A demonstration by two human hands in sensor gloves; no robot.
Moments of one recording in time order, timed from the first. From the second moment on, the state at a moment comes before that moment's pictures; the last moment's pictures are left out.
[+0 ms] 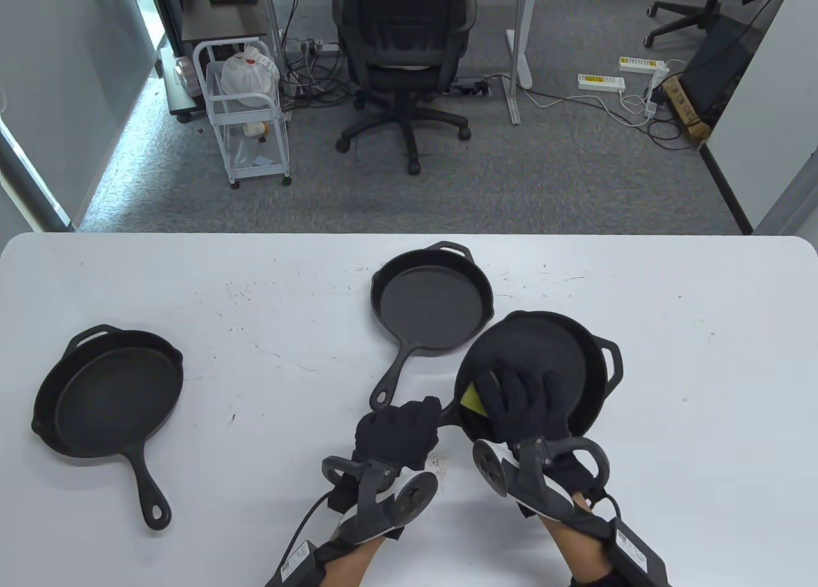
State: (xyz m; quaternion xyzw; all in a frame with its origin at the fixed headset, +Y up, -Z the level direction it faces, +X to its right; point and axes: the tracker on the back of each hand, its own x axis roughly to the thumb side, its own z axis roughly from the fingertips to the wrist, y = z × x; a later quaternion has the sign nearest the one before) left_hand -0.057 -0.695 -0.248 0.25 -0.17 0.05 0.95; right_hand 0.120 -0.684 -0.280 -0.08 0.17 -0.97 0.15
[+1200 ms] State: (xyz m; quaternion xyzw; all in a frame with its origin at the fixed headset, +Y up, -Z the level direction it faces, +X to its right) left_hand -0.073 -0.683 -0.238 0.27 -0.15 0.11 0.95; right_hand 0.141 -0.645 -0.305 0.05 0.14 -0.98 0.16
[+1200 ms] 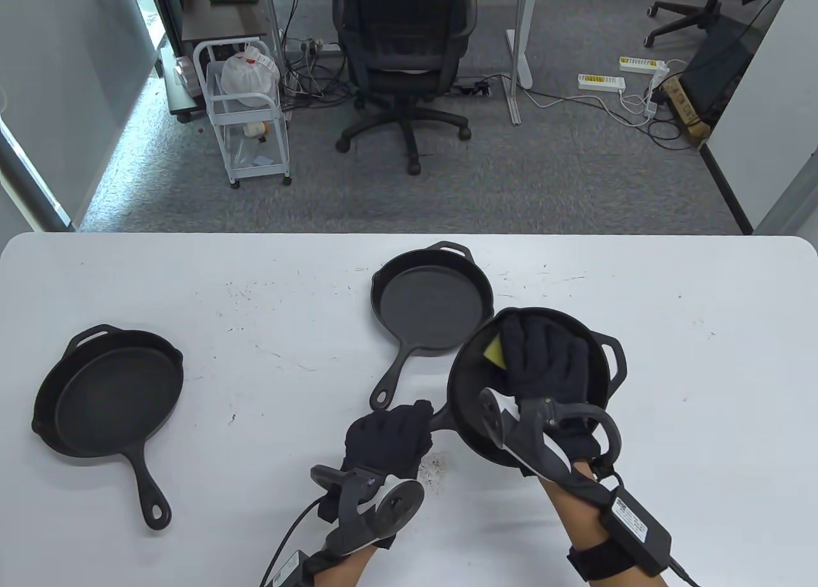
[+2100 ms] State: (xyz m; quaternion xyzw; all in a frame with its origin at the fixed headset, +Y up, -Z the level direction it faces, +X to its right) left_hand -0.068 -0.685 -0.234 0.25 -0.16 0.10 0.95; right_hand 0.135 -0.650 -0.296 0.02 0.14 -0.98 0.14
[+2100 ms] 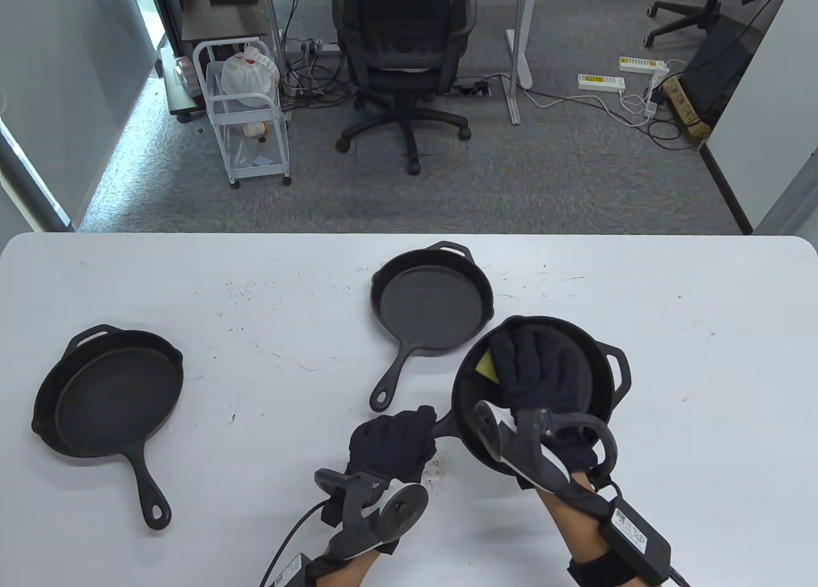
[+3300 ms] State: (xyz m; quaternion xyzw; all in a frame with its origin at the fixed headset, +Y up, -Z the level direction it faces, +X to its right) left_hand -0.067 -0.680 -0.232 0.26 -0.14 0.09 0.95; right_hand 0.171 -0.670 -0.295 0.01 0.12 -0.98 0.17
